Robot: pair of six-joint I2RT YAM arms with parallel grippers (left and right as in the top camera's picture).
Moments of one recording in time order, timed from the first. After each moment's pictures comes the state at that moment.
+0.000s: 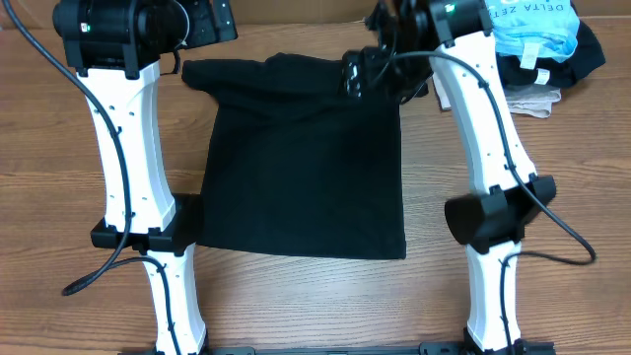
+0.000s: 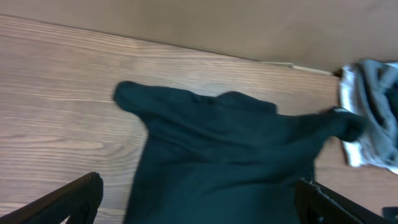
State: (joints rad) left arm -0.10 2.28 3.13 -1.69 0.06 -0.30; right arm 0.32 2.27 2.61 -1.64 -0.30 0.19
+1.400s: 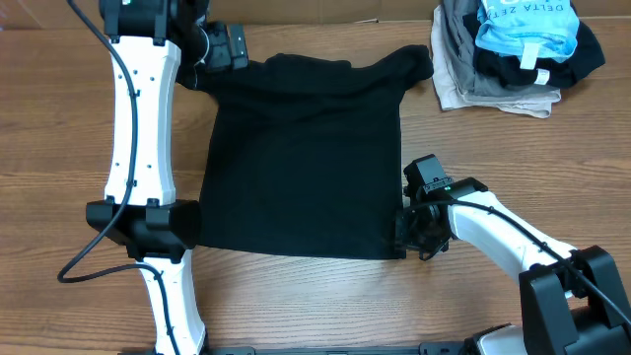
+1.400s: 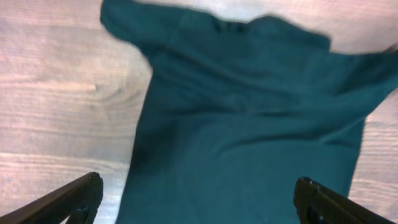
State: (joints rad) left arm -0.10 2.23 2.63 -1.60 0.06 -0.29; right arm 0.34 1.60 0.80 -0.74 -0.21 0.46
